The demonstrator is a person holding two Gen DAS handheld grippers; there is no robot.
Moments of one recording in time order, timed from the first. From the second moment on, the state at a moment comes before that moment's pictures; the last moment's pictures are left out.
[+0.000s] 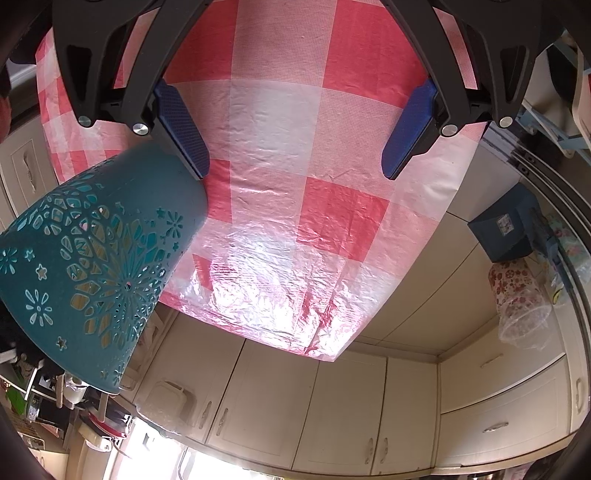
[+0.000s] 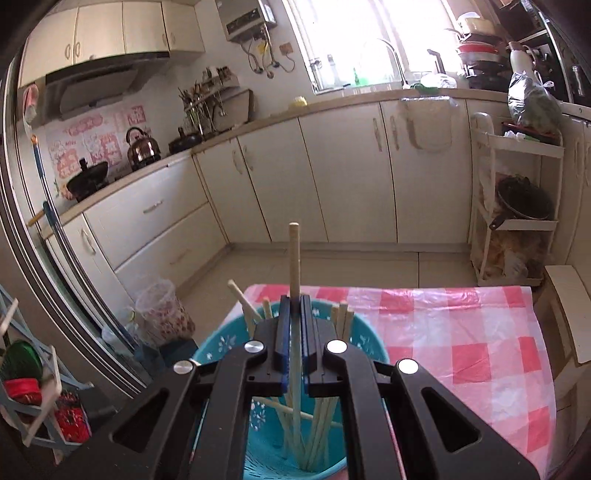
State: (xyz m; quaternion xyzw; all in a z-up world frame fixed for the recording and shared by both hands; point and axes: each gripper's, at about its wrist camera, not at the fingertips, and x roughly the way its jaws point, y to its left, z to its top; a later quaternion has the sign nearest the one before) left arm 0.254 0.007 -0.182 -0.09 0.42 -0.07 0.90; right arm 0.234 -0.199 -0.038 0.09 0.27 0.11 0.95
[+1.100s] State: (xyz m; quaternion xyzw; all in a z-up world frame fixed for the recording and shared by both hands) left arm 0.193 -0.020 -0.097 -0.03 0.41 -0.06 0.91; right arm 0.114 -0.205 -0.030 0.05 0.30 0.01 0.95
